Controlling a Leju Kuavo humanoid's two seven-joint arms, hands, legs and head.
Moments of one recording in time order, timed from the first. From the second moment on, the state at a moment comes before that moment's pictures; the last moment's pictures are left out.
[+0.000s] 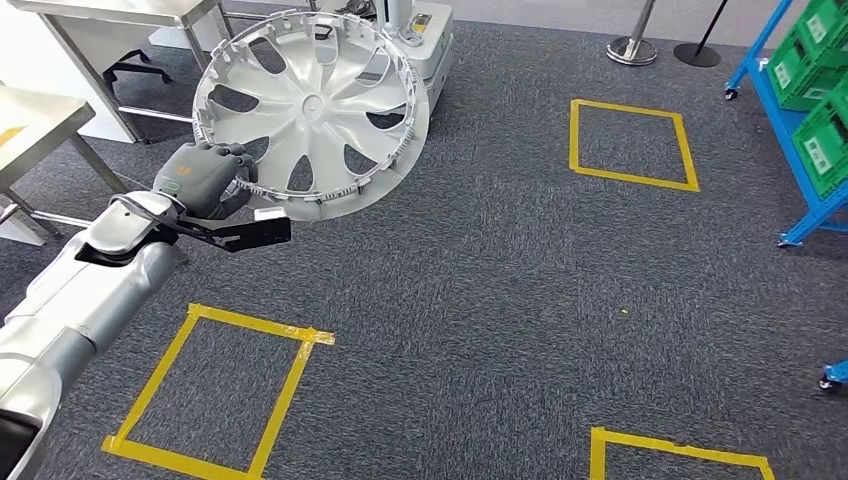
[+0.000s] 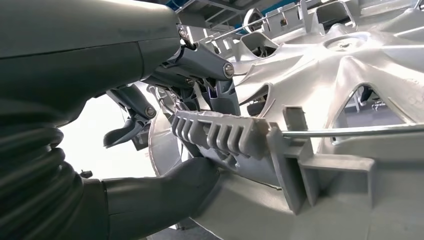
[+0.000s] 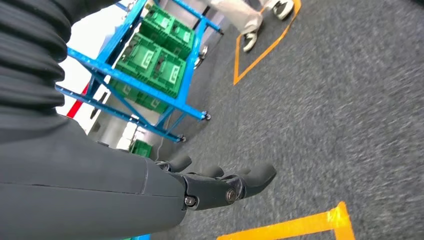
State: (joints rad) left arm -1.13 0.06 -0.79 -0.40 -0.94 0.15 -0.35; right arm -0.11 0.04 -0.55 -0.20 1.16 0.53 0.37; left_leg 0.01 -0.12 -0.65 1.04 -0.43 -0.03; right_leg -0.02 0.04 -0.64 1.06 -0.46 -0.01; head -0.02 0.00
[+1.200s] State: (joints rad) left arm -1.11 0.04 -0.79 -0.39 -0.93 0.17 -0.35; right arm -0.09 0.04 -0.56 -0.20 1.16 0.53 0.38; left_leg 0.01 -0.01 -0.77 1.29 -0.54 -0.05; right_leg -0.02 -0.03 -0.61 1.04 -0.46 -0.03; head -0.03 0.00
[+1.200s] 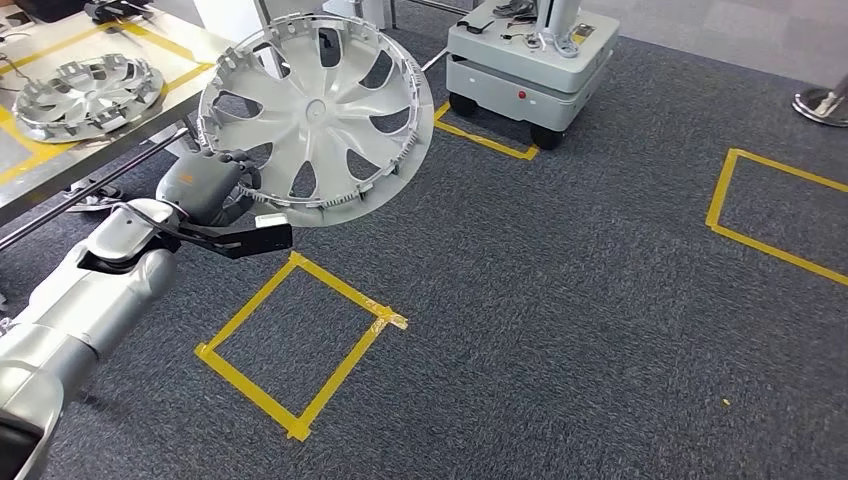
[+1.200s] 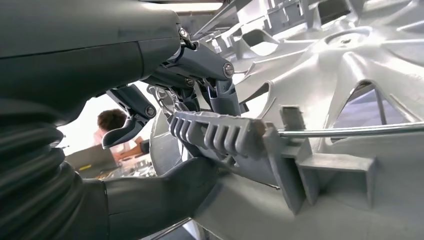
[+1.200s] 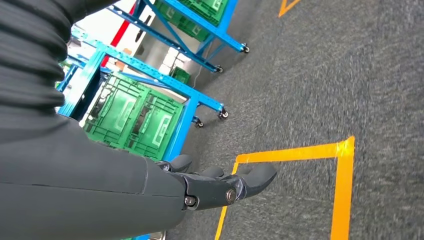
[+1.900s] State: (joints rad) left arm -1.10 -0.01 -0.79 -0.38 -0.93 0.18 -0.31; right arm -0.08 0.04 -0.59 -0.20 1.16 0.53 0.37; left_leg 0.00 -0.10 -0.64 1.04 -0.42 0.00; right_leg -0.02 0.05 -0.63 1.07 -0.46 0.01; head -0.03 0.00
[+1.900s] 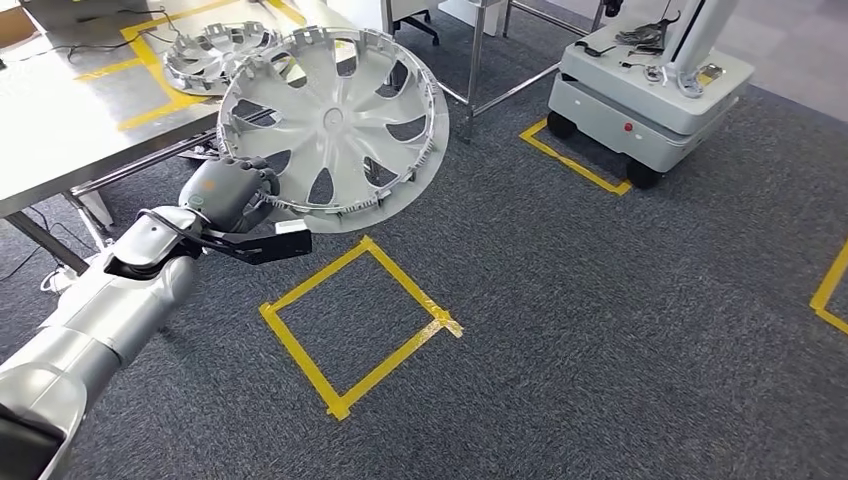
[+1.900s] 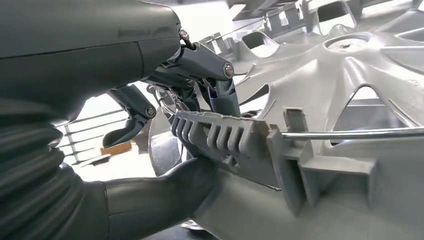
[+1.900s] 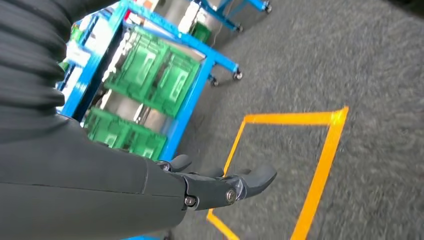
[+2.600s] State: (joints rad) left arm -1.12 0.05 -0.79 -0.39 -0.95 0.18 -0.30; right arm -0.11 0.05 -0.59 -0.20 1.18 0.53 0.37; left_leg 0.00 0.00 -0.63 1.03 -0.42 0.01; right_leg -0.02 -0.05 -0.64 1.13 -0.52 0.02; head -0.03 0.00
